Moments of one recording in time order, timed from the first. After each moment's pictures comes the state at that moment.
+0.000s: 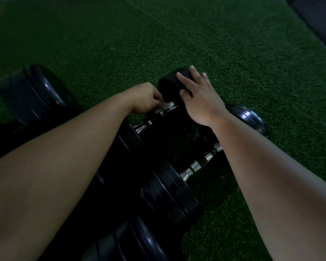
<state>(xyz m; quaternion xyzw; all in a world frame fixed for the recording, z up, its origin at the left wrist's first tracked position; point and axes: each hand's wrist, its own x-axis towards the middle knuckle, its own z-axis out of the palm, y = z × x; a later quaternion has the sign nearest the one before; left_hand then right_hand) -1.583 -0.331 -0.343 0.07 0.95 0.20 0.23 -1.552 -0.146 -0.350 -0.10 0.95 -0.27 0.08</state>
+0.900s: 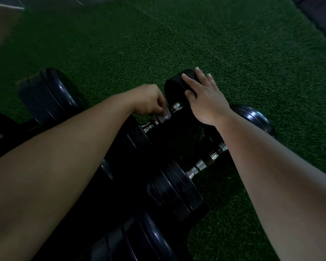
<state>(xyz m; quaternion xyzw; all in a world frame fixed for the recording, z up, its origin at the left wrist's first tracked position) -1.575 -0.341 -0.328 0.13 0.95 0.13 0.25 -1.557 -0.147 -0.355 -0.11 0.96 -0.25 0.07</state>
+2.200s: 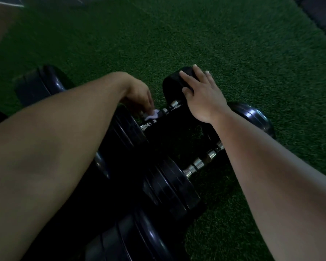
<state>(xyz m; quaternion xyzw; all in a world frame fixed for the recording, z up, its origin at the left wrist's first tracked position) -1.607 -0.358 -0.341 -0.01 0.88 0.21 0.43 -1.561 -0.147 -0.362 -0.11 0.96 -0.25 0.05</state>
